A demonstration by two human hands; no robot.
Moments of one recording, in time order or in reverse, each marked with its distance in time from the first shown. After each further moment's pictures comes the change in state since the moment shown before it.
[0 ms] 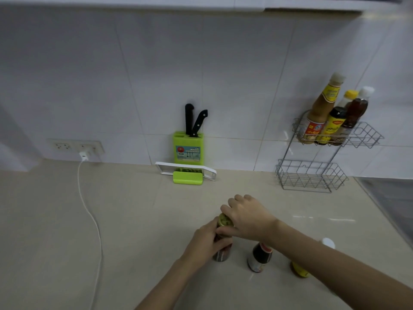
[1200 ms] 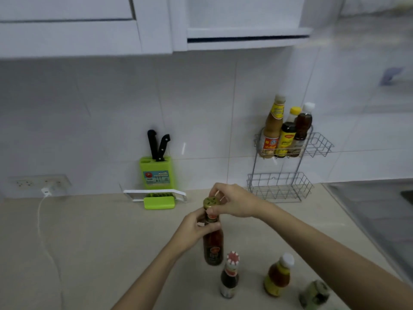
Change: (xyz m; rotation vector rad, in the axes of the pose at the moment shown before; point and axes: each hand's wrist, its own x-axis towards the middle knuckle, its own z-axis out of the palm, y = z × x) left_hand 0.081 0.073 -0.003 -0.405 -0.057 0.080; right_hand -0.026 0.103 -0.045 0.961 0.068 0.342
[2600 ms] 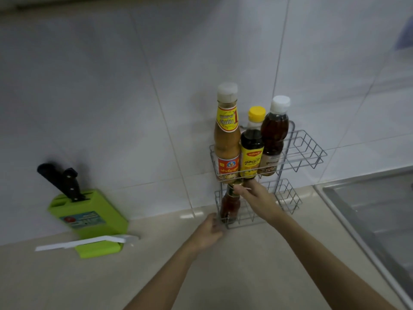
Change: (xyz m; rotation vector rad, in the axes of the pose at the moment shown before) left_hand 0.238 -0.028 0.135 0.196 -0.223 -0.493; right_hand 0.071 0.275 -0.094 0.495 0.458 0.146
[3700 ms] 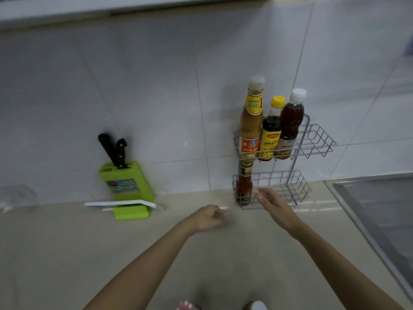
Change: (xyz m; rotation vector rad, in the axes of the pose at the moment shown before) left_hand -0.079 -0.023 -0.032 0.340 -0.003 0.108; right_hand -0.089 0.008 0.014 -0.007 -0.076 0.165
